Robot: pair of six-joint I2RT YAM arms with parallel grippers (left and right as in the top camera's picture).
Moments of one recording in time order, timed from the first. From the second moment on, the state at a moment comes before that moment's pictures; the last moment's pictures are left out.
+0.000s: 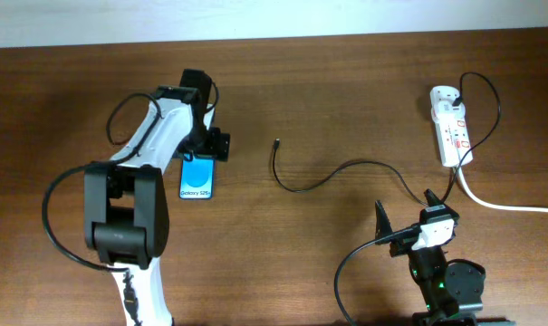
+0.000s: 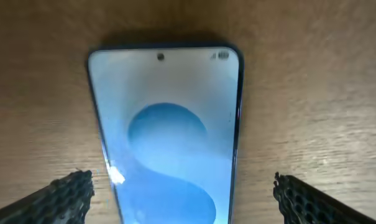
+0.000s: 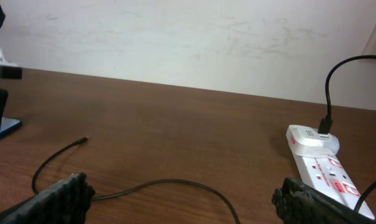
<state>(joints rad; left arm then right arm) -0.18 2.14 1.64 -1.01 -0.06 -0.07 0.03 0.02 0.01 -0.06 -0.14 -0.05</state>
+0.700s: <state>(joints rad) -0.14 2.24 1.69 -1.10 -0.02 0.00 0.03 0.02 0.01 -0.06 -0.14 -0.05</state>
